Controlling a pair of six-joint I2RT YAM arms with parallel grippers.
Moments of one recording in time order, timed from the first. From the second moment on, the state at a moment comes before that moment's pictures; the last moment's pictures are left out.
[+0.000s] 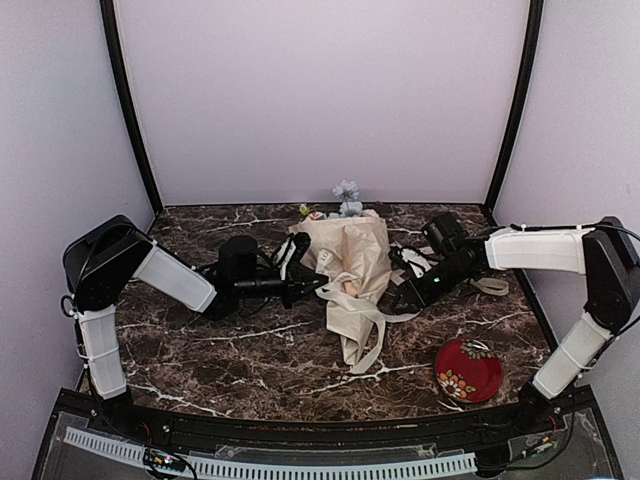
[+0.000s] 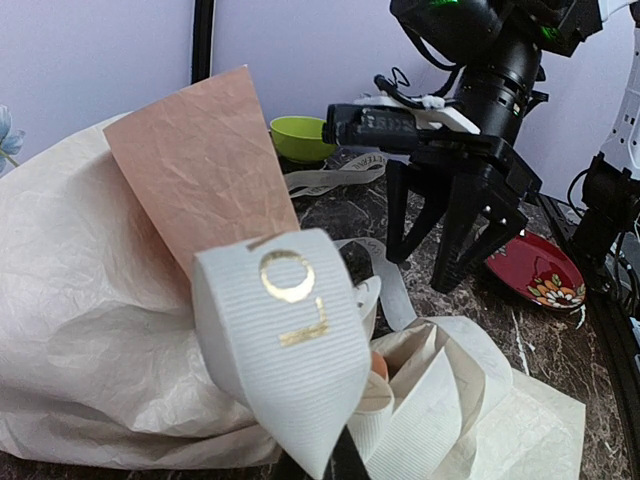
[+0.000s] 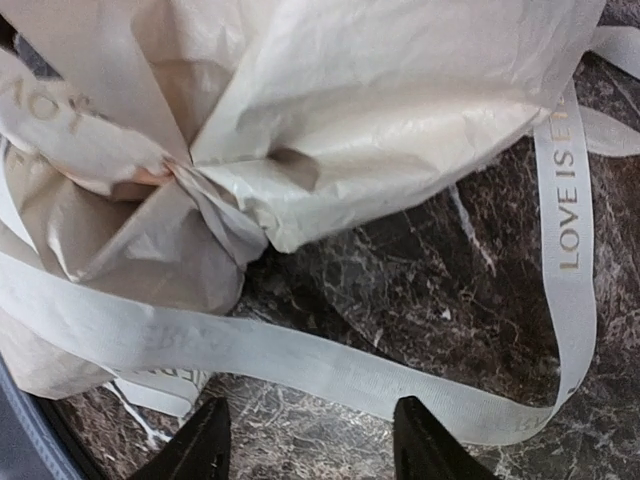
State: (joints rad) left arm -0.70 1.94 0.87 0.86 0.56 -0.01; right arm 0.53 1.61 1.00 -0.51 -0.39 0.00
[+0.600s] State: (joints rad) left arm -0.70 1.94 0.87 0.85 0.56 -0.01; right arm 0.62 1.71 0.95 -0.40 -0.23 -0.05
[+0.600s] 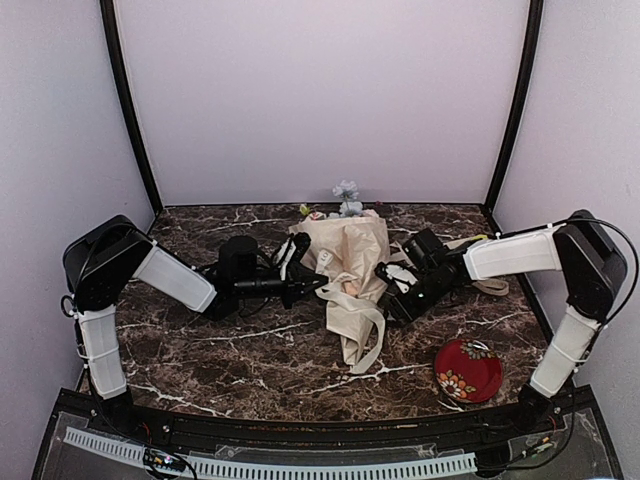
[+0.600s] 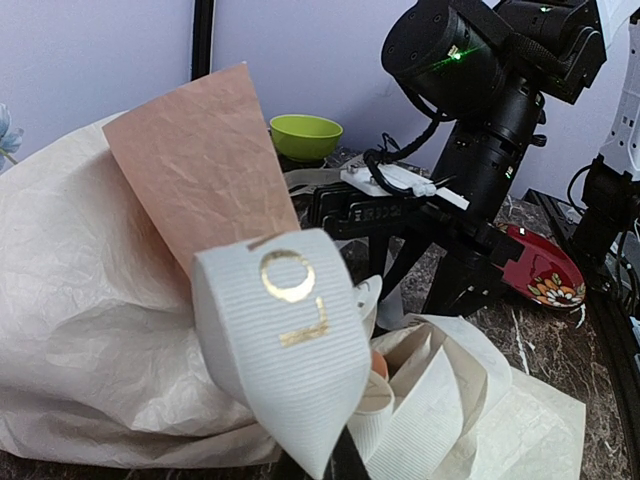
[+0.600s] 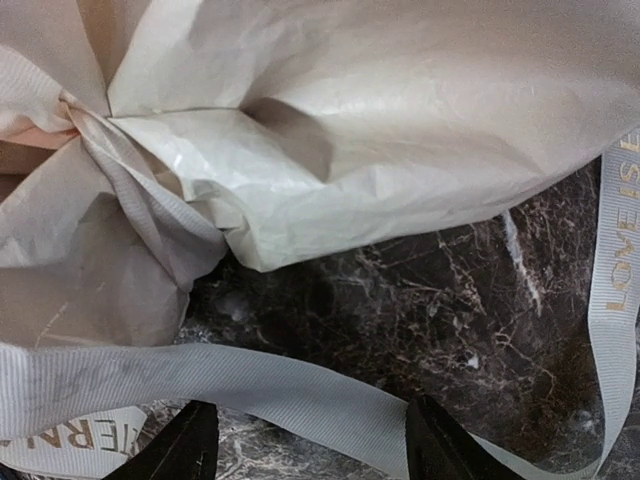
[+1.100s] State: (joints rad) left arm -0.70 1.94 0.87 0.85 0.56 -0.01; right arm 0.62 1.72 0.97 -0.32 -0.22 -0.08
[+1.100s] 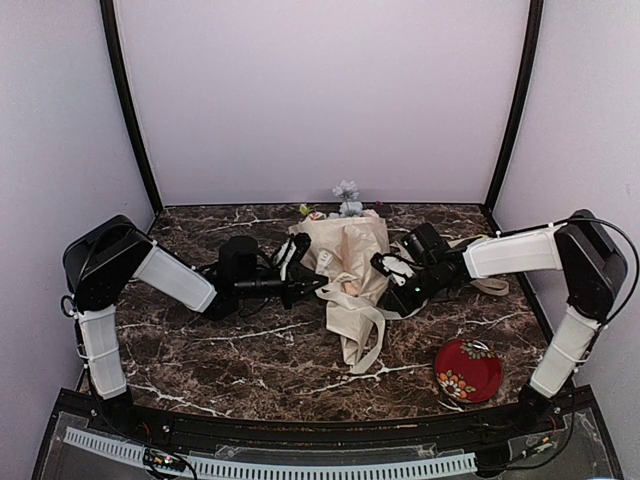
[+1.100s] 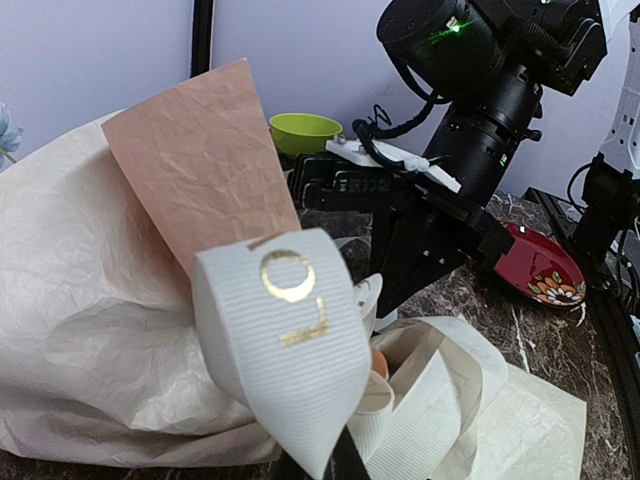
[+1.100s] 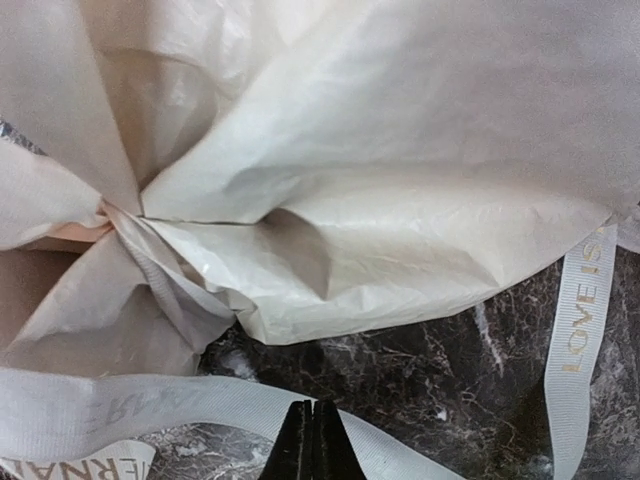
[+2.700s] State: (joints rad) left arm -0.70 1.94 0.87 0.83 0.56 0.00; right arm 0.63 1.71 1.03 -0.42 -0.31 -0.12
